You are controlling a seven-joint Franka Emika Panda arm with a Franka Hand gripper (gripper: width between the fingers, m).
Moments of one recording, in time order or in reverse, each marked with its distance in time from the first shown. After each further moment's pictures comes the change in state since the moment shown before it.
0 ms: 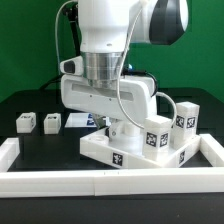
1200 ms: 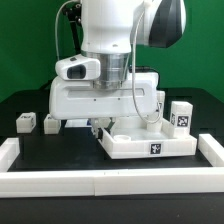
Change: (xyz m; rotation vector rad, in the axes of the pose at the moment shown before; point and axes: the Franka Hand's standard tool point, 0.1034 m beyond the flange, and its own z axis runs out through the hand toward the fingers) arm 0.014 0.000 -0.001 -0.066 0.003 -0.880
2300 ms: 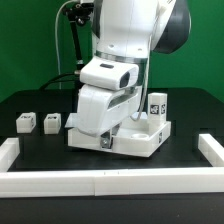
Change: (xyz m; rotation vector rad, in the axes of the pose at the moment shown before) arm 0.035 0.000 -0.001 -0.094 -0.055 -0.878
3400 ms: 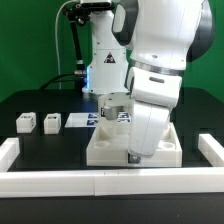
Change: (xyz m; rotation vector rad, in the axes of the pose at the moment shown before) arm 0.061 0.024 0.001 -0.015 -0.039 -0.293
